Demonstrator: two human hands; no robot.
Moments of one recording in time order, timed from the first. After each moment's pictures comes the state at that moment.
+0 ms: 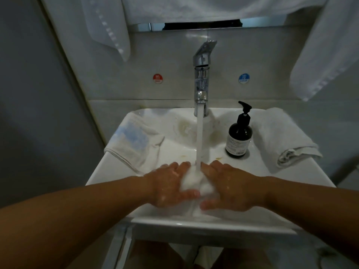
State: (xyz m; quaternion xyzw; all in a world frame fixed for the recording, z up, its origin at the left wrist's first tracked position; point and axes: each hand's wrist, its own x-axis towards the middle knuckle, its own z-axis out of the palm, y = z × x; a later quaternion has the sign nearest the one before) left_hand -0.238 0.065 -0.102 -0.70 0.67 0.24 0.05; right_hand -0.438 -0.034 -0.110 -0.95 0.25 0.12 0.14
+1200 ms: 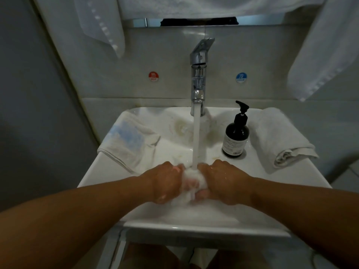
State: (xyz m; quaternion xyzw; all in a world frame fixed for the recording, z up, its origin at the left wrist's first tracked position) left_hand -0.242 0.048 -0.106 -0.66 0.74 0.11 0.10; right_hand -0.421 -0.041 -0.118 -0.94 0.29 0.05 0.14
